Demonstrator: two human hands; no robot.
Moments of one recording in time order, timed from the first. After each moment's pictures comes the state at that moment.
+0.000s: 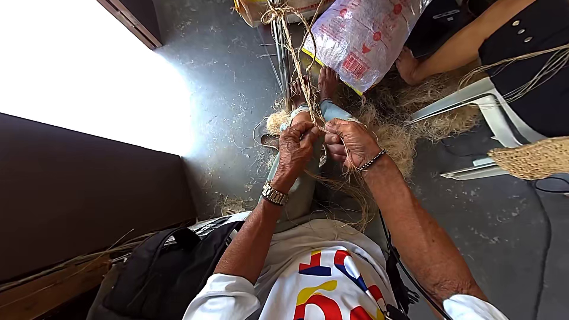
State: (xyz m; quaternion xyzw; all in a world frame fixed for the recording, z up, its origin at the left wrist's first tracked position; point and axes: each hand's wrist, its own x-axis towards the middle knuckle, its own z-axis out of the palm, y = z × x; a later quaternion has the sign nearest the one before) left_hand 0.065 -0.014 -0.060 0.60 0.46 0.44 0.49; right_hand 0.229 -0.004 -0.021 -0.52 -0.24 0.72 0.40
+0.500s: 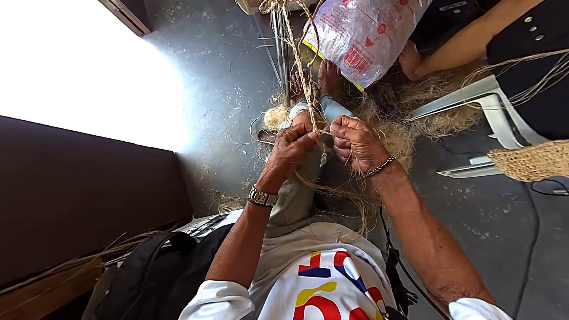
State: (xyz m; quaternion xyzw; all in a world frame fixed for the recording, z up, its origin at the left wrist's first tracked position) left_hand 0.045 0.003 -0.056 0.48 0.37 0.38 0.69; right_hand 0.247 -0.005 -0.044 -0.45 -0.36 0.68 0.44
